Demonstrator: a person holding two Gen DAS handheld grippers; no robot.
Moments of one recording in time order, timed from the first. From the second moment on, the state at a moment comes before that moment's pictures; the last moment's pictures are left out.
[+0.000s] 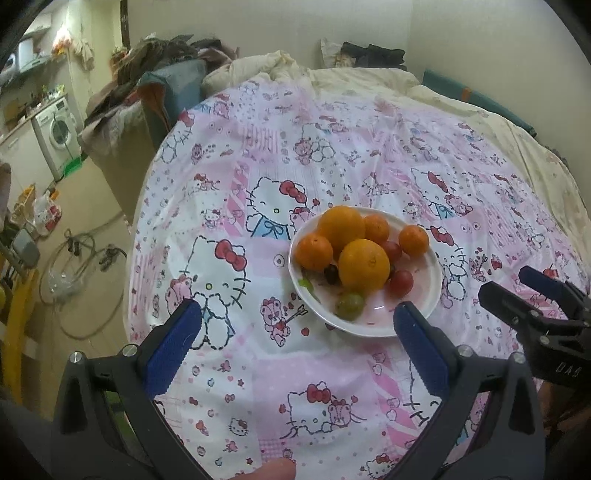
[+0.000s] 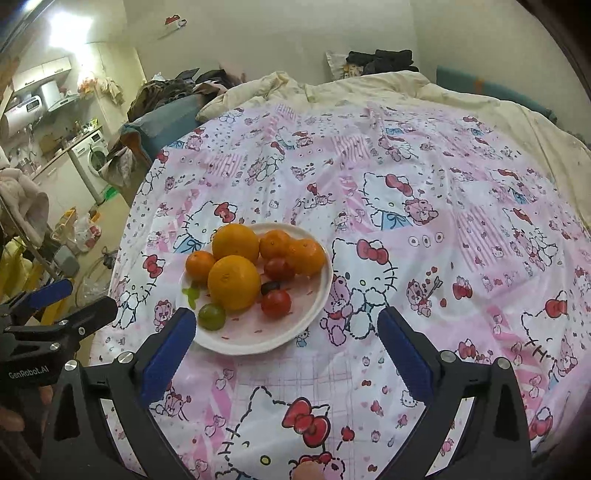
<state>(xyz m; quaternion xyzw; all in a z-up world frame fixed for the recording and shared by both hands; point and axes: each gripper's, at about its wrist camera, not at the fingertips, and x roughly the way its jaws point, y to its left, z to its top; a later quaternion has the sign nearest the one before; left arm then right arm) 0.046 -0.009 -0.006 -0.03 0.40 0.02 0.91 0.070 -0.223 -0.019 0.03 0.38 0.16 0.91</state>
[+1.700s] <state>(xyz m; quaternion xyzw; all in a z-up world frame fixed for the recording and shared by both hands) 0.045 -0.007 -0.004 -0.05 0.41 0.02 0.91 0.070 -0.227 -0.013 0.03 0.38 0.15 0.91</state>
